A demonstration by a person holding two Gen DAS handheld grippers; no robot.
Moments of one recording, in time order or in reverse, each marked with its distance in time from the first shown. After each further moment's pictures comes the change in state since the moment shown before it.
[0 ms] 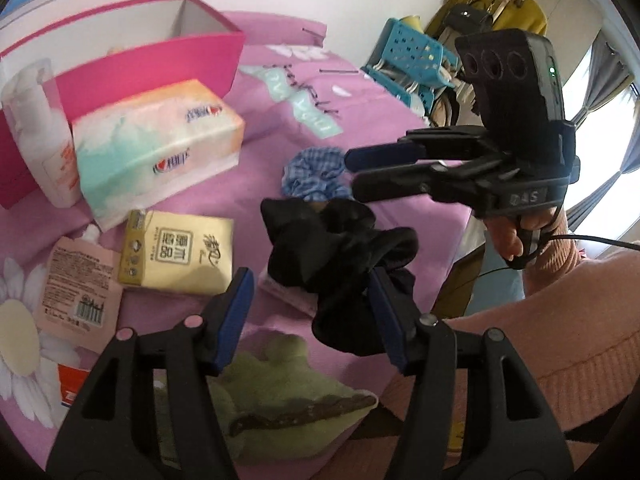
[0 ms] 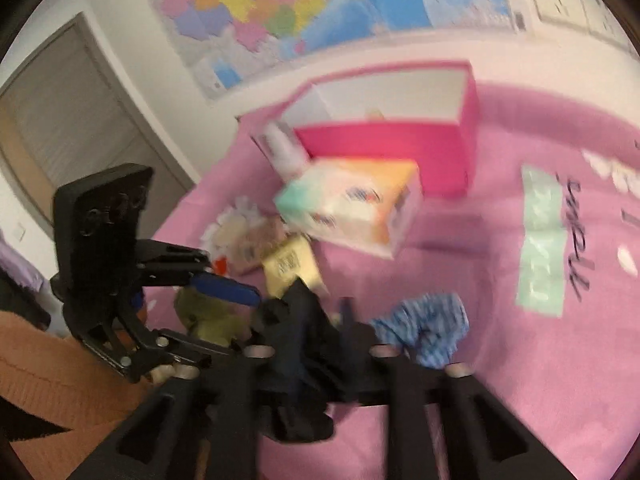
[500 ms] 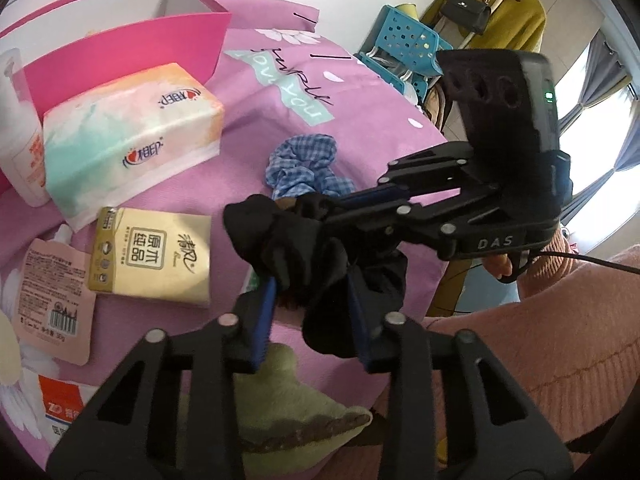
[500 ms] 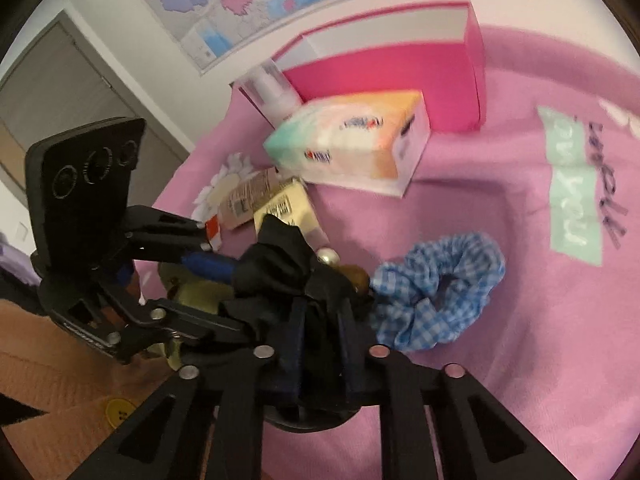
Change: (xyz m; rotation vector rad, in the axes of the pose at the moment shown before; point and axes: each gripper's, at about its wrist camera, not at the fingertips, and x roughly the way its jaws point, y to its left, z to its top) left arm 0.018 -0.005 0.007 -0.003 0.036 -0.041; right arm 0.028 -0.002 -0.021 0.011 0.093 0.038
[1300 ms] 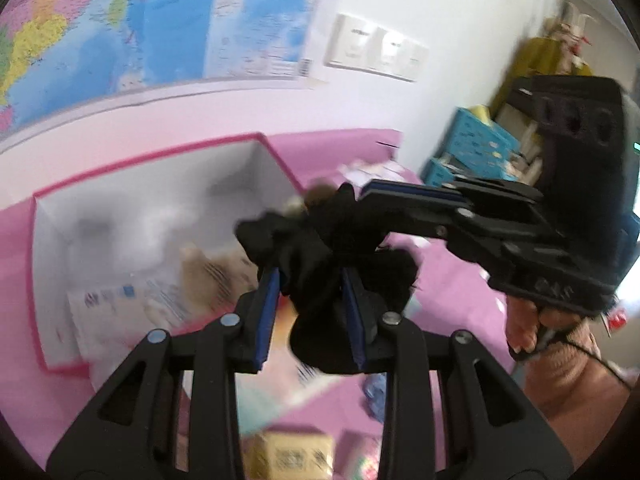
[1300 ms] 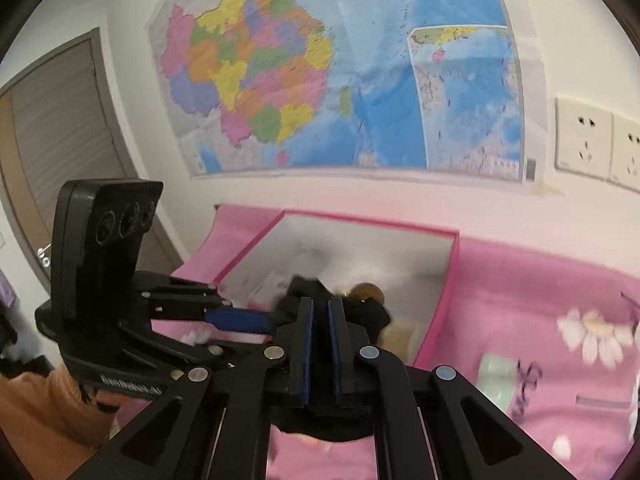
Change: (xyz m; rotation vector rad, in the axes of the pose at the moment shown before) left arm -0.055 0.059 0.159 -0.076 -0.256 0.259; right arm -0.057 -0.006 0.168 -0.140 -0.367 -0.126
